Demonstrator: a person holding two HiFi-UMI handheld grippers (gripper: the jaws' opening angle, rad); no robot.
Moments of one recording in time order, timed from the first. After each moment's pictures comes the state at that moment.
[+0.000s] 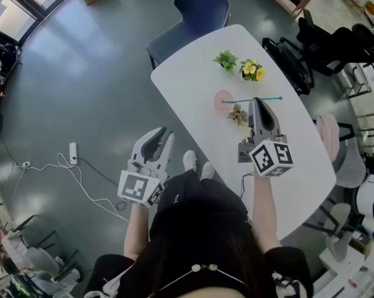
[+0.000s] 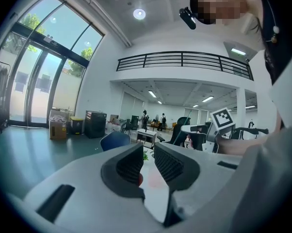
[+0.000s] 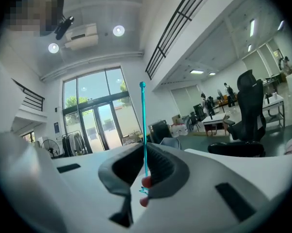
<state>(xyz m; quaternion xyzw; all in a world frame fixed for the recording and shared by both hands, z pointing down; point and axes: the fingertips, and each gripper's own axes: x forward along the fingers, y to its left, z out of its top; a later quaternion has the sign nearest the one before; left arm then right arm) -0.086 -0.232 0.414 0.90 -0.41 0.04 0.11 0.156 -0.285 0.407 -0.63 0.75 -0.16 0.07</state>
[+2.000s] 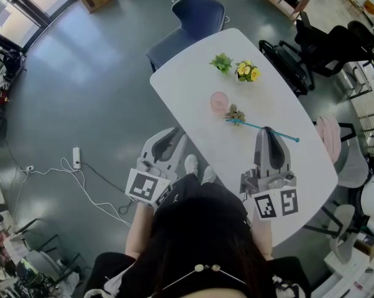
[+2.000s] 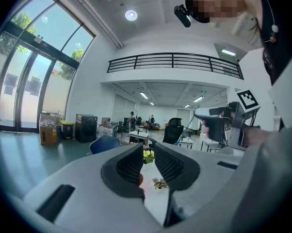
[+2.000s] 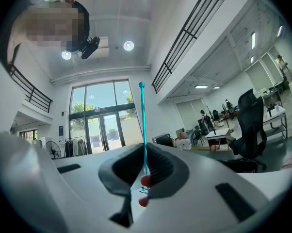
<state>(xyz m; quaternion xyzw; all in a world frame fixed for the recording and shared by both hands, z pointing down) -0.037 -0.214 0.395 0.92 -0.37 0.04 0.09 0.151 -0.183 0.319 -0.63 0.76 -0.09 0.11</state>
